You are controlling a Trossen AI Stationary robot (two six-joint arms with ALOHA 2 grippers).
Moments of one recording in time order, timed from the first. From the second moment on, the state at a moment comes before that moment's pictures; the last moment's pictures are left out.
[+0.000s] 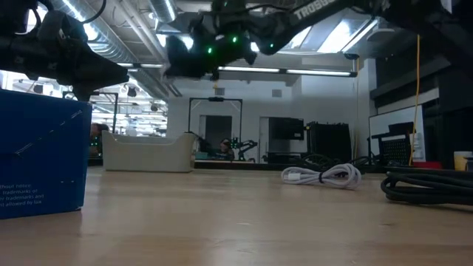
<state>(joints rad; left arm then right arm) -0.13 0.08 0.01 0.07 -0.46 -0.28 -0.25 2.22 1.80 0.23 0.12 -0.05</state>
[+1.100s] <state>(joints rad) -0.13 0.08 0.01 0.07 -0.46 -0.28 -0.25 2.30 1.80 -0.05 0.08 0.12</state>
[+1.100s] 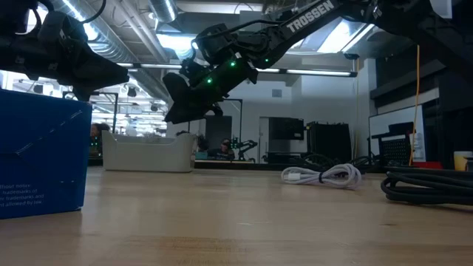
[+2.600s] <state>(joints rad) -0.13 0.08 0.01 0.07 -0.46 -0.28 -0.04 2.01 1.79 -1.46 0.06 0.44</state>
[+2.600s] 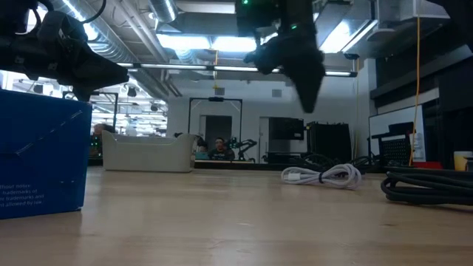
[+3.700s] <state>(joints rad) -0.13 0.08 0.01 0.07 -0.46 -0.29 0.16 1.28 0.82 -0.50 0.33 0.89</state>
